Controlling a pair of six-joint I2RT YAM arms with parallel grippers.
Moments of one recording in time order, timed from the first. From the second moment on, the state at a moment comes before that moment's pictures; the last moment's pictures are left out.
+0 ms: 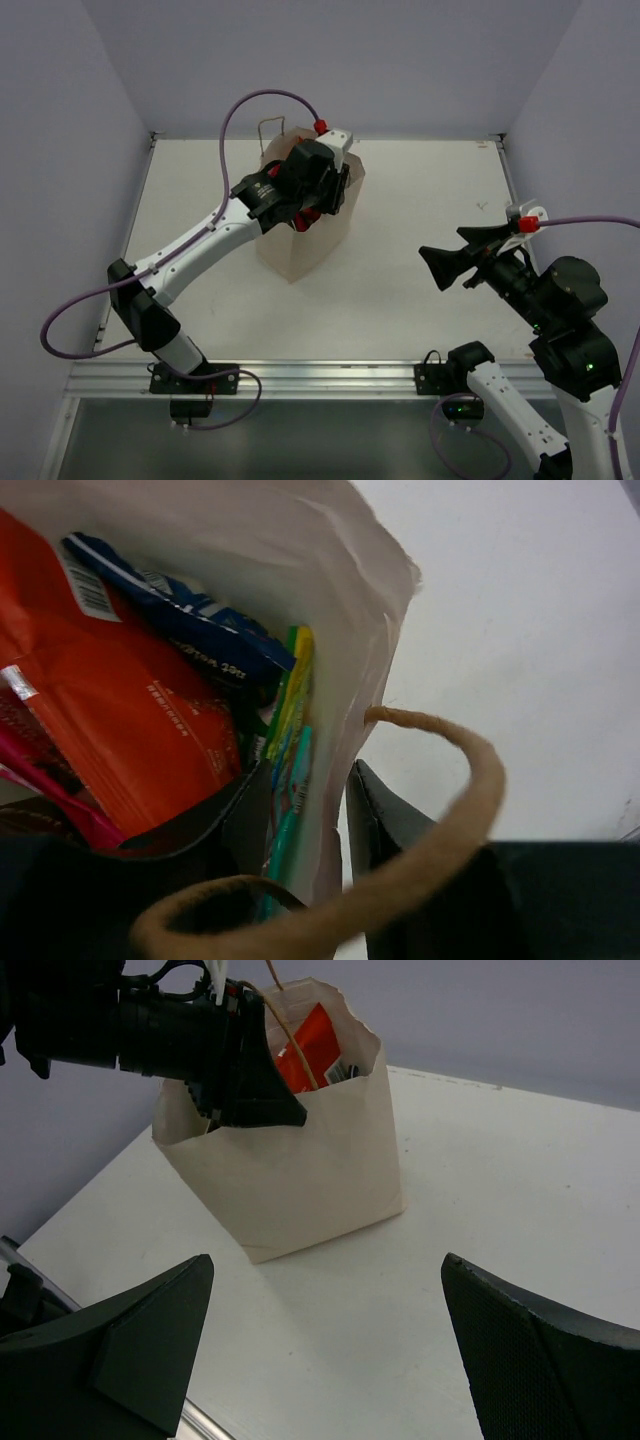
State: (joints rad) left arm -0.81 1.62 1.68 -0.67 -0.17 -0.30; right arm 0.35 0.52 1.16 -0.72 -0.23 0.21
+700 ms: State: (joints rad) left arm -0.45 1.45 1.94 -0.84 -0.20 -0.14; right arm 0.35 0.53 1.17 -0.74 -0.22 0.17
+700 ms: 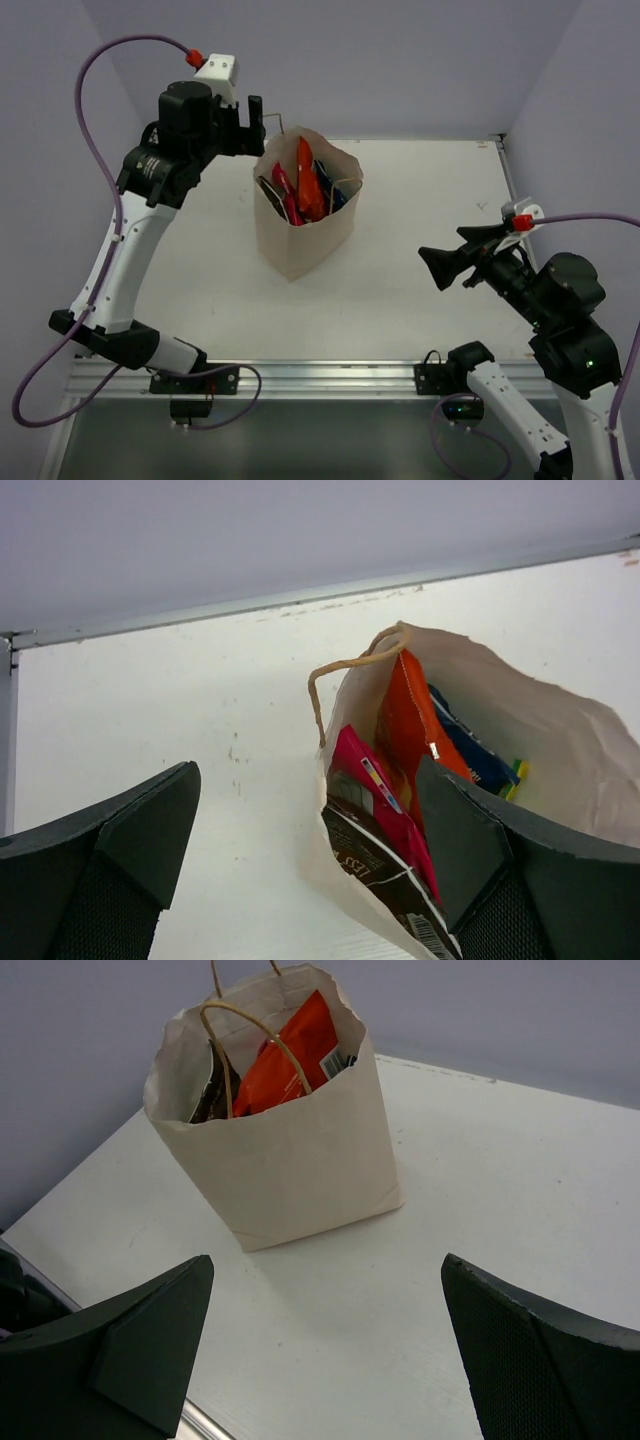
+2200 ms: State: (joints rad) left arm -0.35 1.50 1.67 -0.62 -0.13 0.17; right arm 0.72 1.45 1.84 -0.66 -0.04 0.42
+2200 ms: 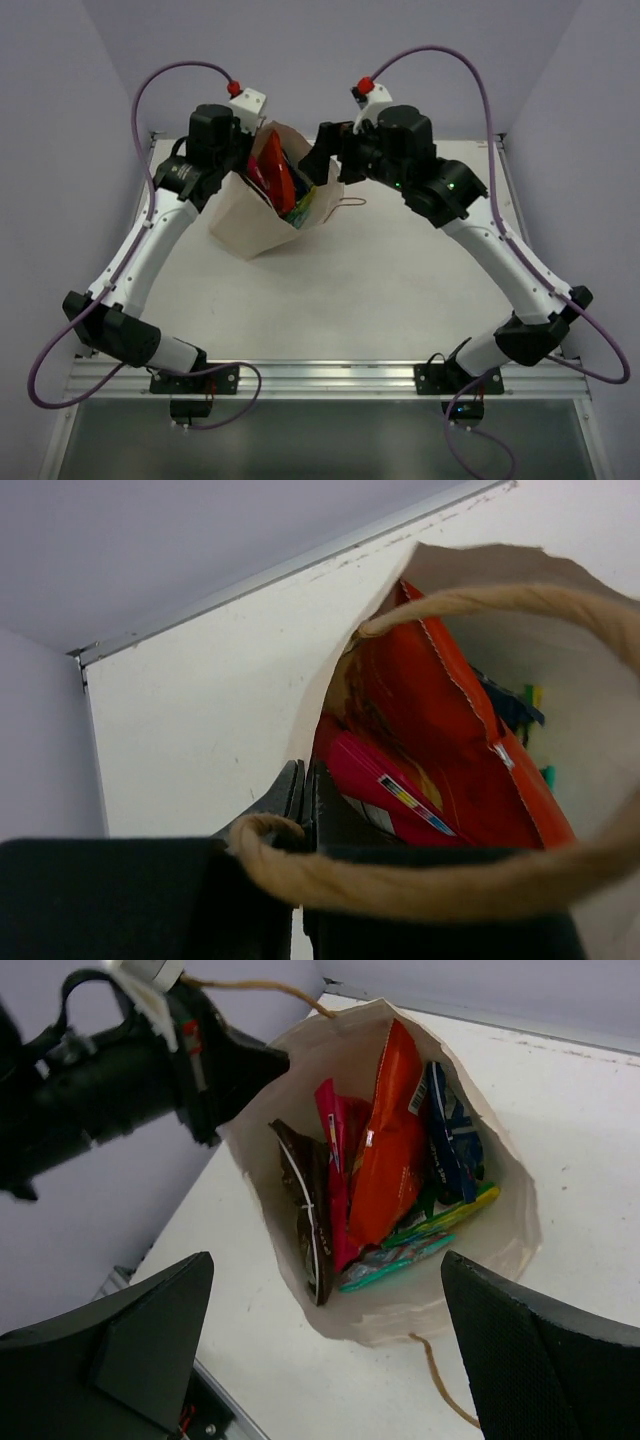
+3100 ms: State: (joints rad) left arm -0.49 1.38 1.43 -0.46 -0.21 0.13; right arm 0.77 1.88 1.70 -0.27 0.02 0.35
